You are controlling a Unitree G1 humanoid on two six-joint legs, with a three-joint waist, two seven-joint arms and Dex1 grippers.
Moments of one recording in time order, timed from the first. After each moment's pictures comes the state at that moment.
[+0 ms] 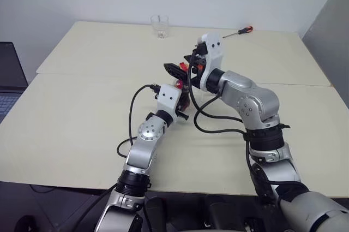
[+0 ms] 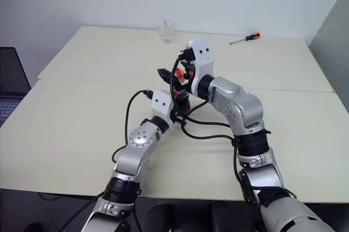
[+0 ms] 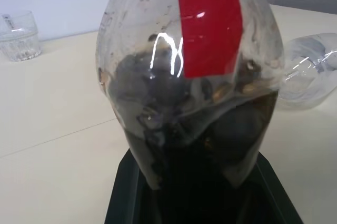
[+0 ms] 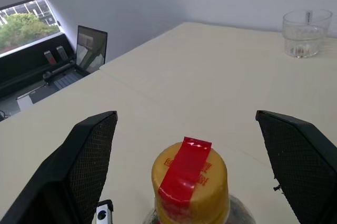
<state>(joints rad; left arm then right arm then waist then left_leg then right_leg) -0.40 0.07 -0.14 0.02 0.00 0.23 -0.25 -0.89 -0.09 0.06 0.01 0.43 0.81 0.32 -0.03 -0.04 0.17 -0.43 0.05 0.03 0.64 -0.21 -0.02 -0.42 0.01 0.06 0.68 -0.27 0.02</state>
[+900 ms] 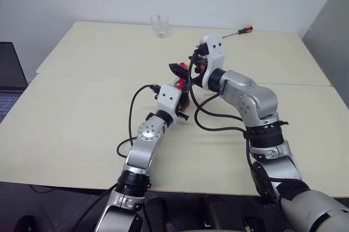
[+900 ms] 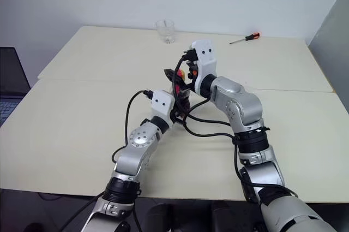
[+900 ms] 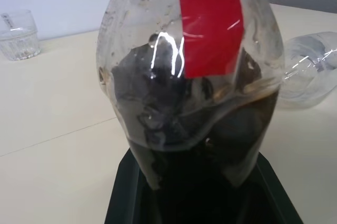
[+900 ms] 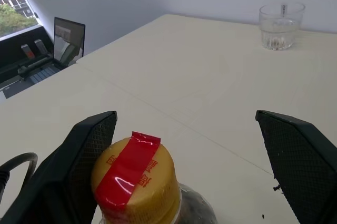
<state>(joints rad) -0.40 0.07 -0.14 0.02 0.00 0.23 -0.25 -0.90 -0.10 0.05 0.07 0.38 0.78 0.32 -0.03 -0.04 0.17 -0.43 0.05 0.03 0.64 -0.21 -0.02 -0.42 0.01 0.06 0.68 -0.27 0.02</state>
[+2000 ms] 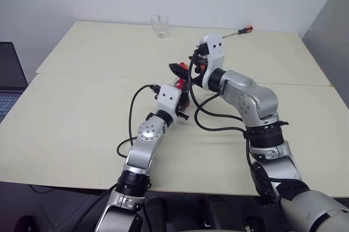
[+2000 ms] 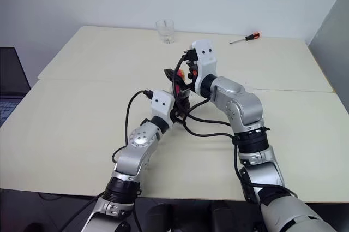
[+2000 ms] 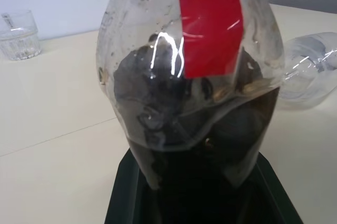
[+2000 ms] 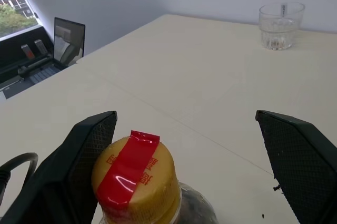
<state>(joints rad) -0.40 0.07 -0.14 0.02 0.00 0.23 -0.25 -0.89 -0.10 0.04 0.06 0.38 0.78 0.33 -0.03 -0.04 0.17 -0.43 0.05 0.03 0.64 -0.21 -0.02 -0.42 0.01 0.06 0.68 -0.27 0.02</state>
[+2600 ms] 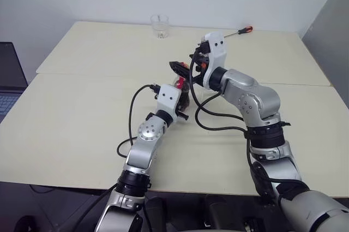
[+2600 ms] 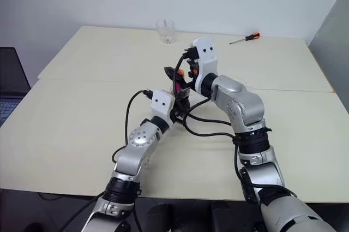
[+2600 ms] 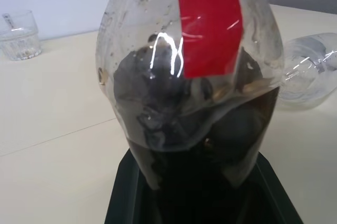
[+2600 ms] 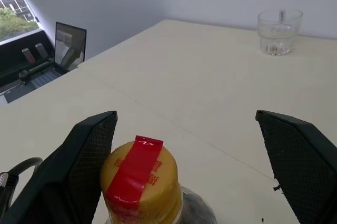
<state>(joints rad) -0.40 0.07 -0.14 0.02 0.00 0.23 -0.25 -0.89 -0.10 0.03 0.03 0.38 0.80 0.32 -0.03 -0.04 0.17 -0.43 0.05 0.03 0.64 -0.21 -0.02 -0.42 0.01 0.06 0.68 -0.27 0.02</state>
